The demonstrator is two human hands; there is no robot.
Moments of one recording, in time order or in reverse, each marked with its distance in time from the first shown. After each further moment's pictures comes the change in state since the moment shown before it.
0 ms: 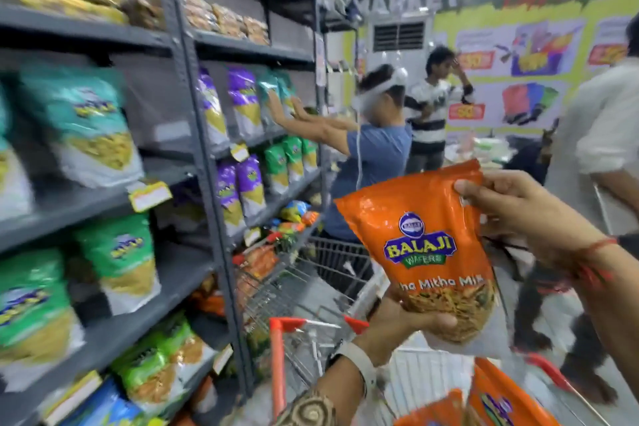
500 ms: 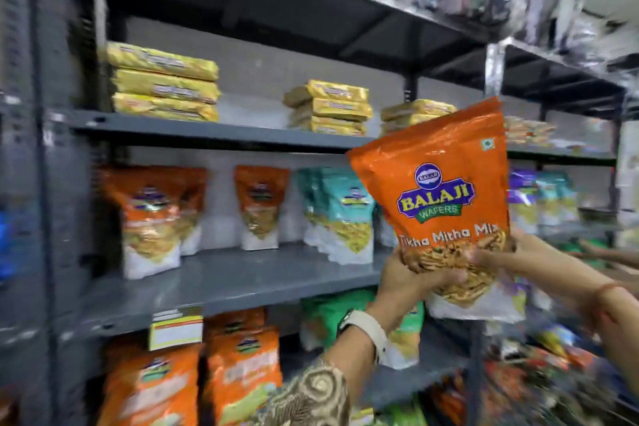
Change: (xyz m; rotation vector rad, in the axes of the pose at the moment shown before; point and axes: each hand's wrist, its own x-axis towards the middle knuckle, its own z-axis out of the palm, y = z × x) left_hand -0.306 0.252 -0.281 0.228 0.902 0.460; right_hand 0.038 -0.213 0.344 0.149 -0.684 -0.436
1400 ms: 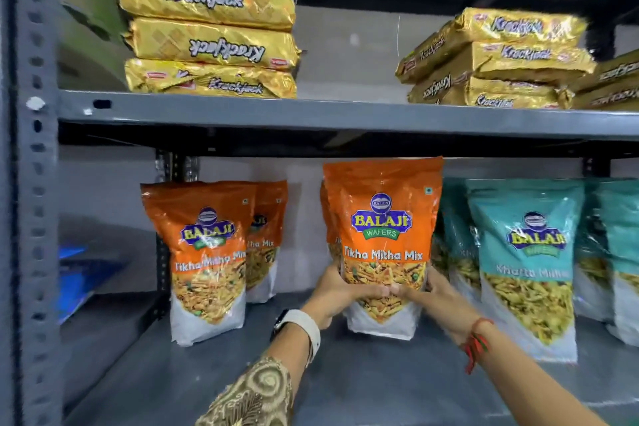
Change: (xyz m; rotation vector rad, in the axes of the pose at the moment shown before) left_hand 0.192 -0.055 -0.391 0.418 0.353 -0.159; right_hand 0.379 0.123 0.317 0.492 -0.231 -0.026
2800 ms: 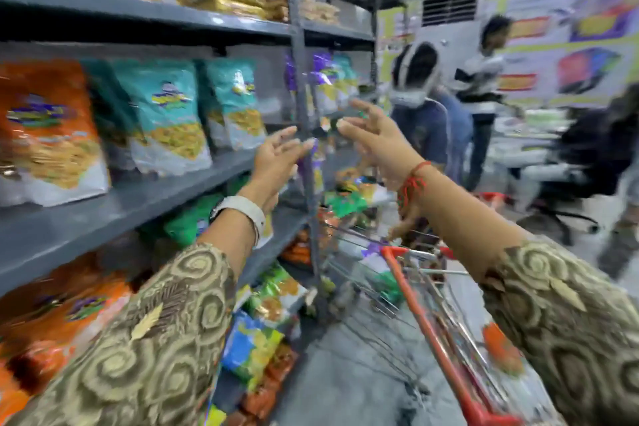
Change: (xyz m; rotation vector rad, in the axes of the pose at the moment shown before) left_hand -0.310 0.123 0.262 -0.439 -0.671 0.077; right_hand -0.466 -0.194 -0.069 -0.290 0.893 -0.051
